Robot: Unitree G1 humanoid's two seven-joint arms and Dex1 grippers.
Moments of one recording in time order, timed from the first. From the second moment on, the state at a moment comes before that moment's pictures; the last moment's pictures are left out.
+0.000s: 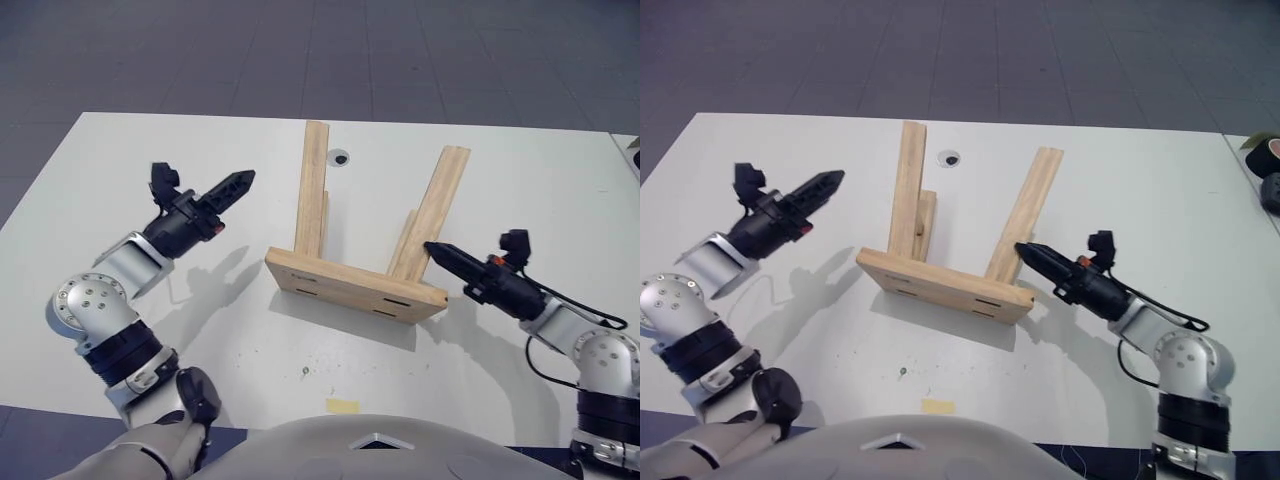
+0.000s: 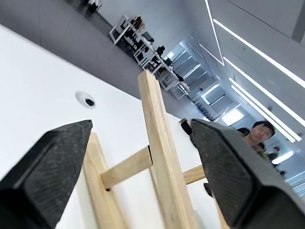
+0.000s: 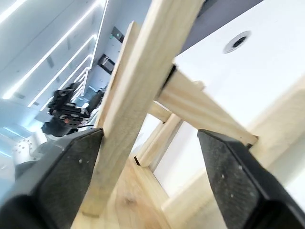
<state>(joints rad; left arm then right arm) -0.31 0.30 0.64 -0.25 -0.80 1.19 -0.57 0.17 -0.55 -0.38 -0.17 1.07 0.87 0.75</state>
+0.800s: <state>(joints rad) -0.11 0.65 -0.19 0.09 -0.06 -0.31 -1.23 0.22 -0.71 -0.04 -0.19 0.49 0.34 1.09</state>
